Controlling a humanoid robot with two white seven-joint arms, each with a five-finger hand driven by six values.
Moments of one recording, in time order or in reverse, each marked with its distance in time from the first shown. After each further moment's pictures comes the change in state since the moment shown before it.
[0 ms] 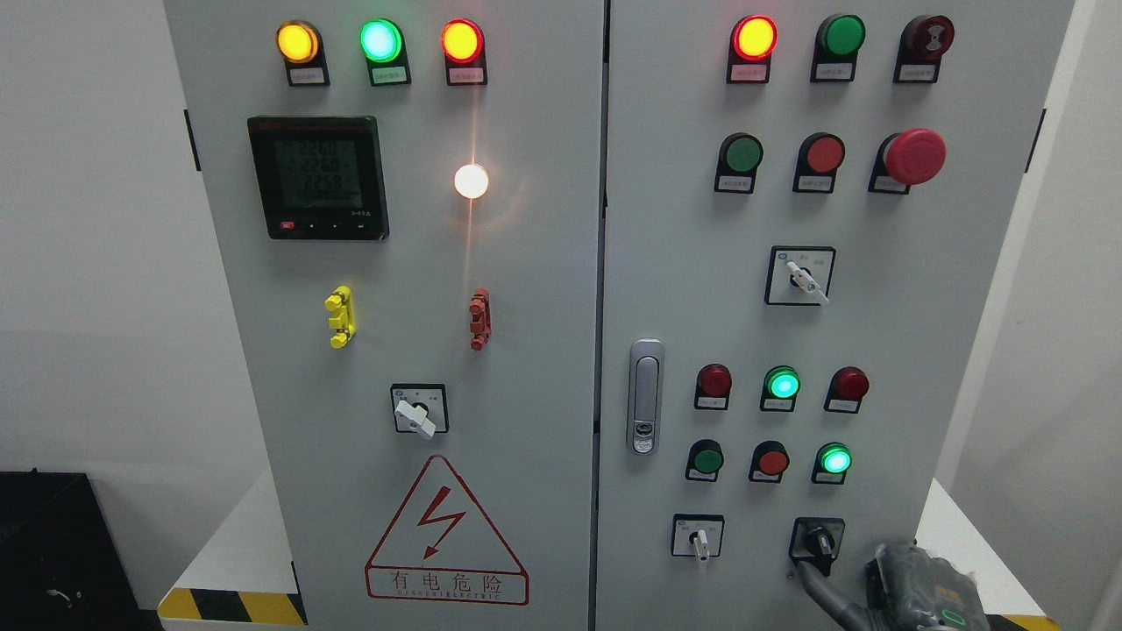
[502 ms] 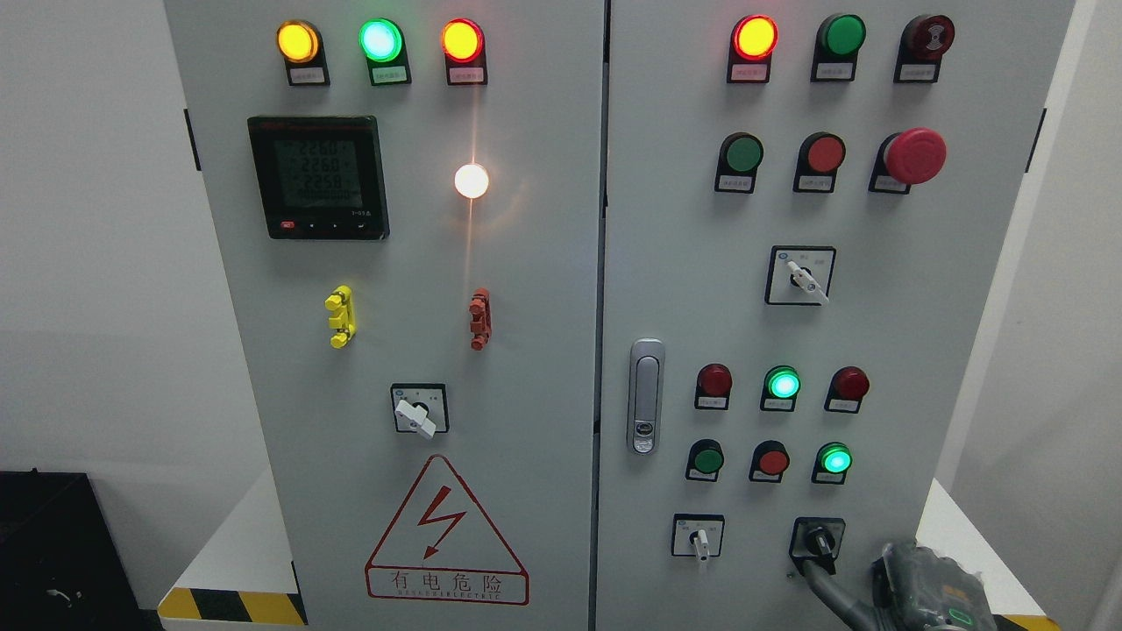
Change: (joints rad) left arm 0.000 0.000 0.000 0.000 0.000 0.000 0.000; right arm -0.006 0.000 -0.018 0.000 -0.002 -0.003 0.004
